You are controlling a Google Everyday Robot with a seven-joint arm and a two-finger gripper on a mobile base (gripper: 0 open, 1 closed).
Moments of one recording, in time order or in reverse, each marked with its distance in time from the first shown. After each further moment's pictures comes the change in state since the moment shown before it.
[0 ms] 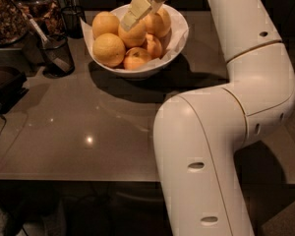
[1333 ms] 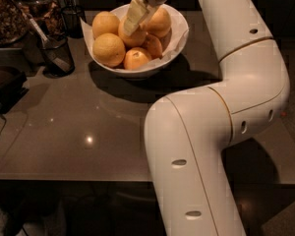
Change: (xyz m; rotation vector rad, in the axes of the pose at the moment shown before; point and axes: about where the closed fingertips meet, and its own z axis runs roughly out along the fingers) arm -0.001 0.007 0.017 -0.013 0.055 -0.019
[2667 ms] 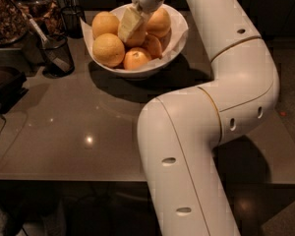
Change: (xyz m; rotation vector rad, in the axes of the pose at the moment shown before) arm 0.000 0.004 0.025 -0.025 0.047 -0.015
